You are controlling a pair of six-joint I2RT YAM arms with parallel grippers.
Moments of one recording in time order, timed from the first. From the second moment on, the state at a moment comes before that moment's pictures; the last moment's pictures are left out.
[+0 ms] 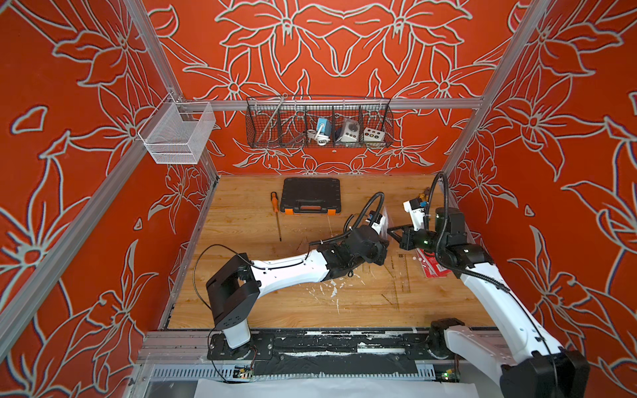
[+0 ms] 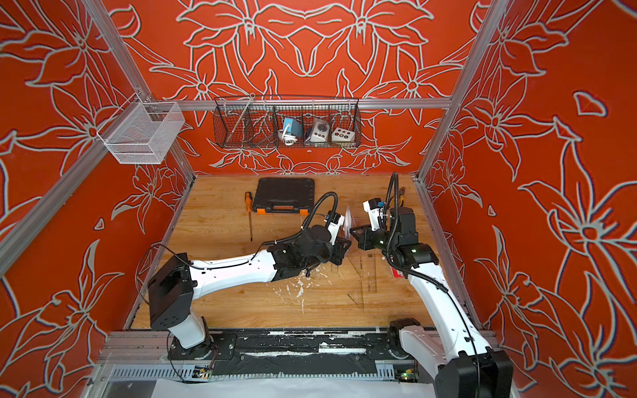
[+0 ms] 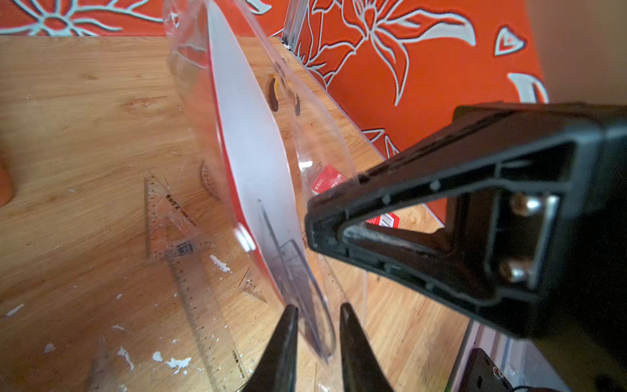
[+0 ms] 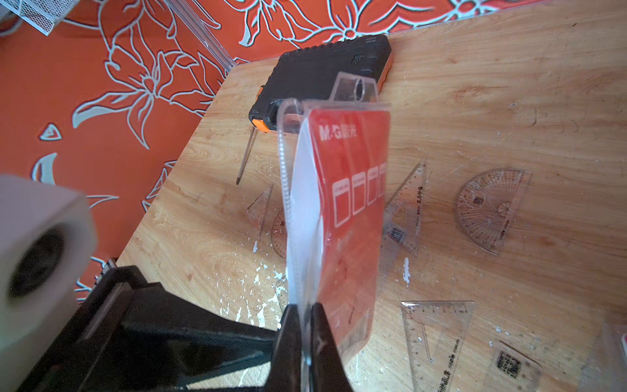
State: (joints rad) left arm -1.03 1.71 1.25 0.02 -0.15 -0.50; right arm 0.17 0.99 0.83 -0.46 -0.60 0.19
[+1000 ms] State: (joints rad) left arm -1.04 1.73 1.29 0.00 -0.28 -0.45; right arm 0.17 1.00 0.83 -0.46 -0.57 0.18
